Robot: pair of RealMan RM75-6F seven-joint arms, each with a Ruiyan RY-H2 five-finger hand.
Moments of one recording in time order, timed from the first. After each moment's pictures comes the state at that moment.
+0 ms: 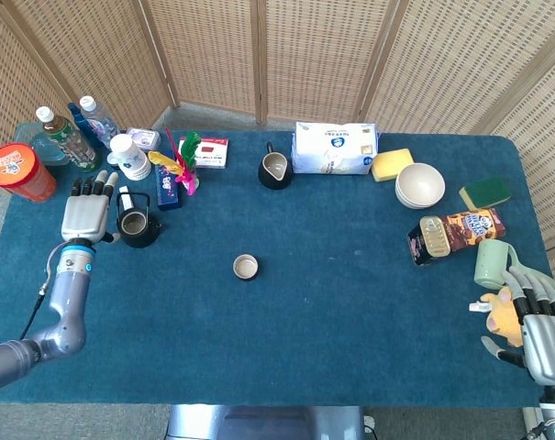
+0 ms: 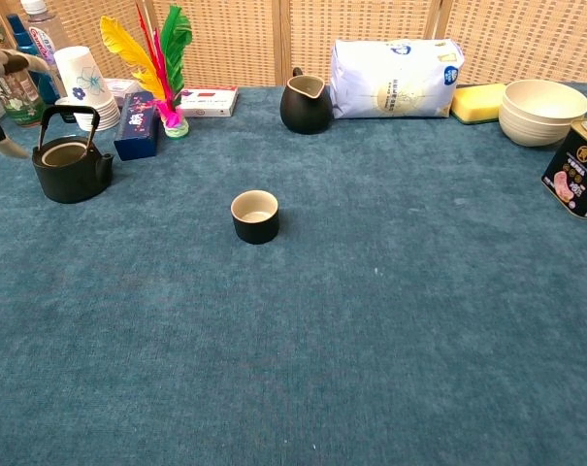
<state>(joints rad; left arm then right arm) -0.74 -1.43 -0.22 -1.29 0.70 1.00 0.59 0.02 -1.07 0.05 -1.68 -1.52 1.52 0.00</state>
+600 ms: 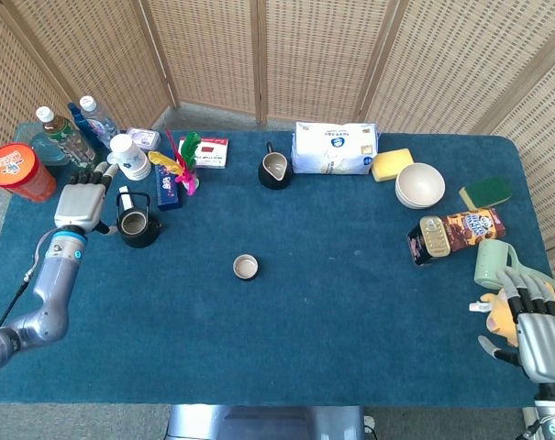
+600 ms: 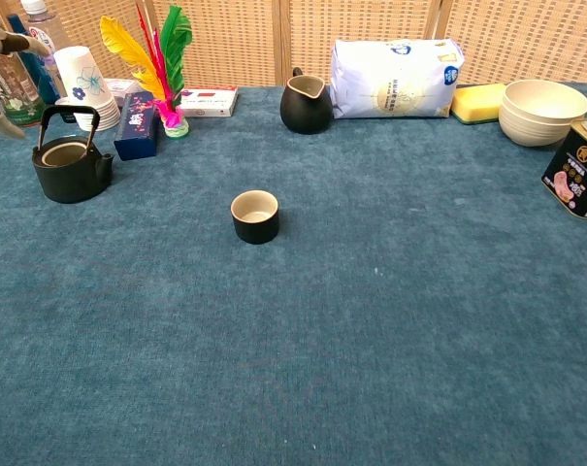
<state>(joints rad) -0.79 -1.33 -0.24 -1.30 0.65 0.84 0.55 0.03 -1.09 0.05 -1.67 -1.50 1.50 -0.03</state>
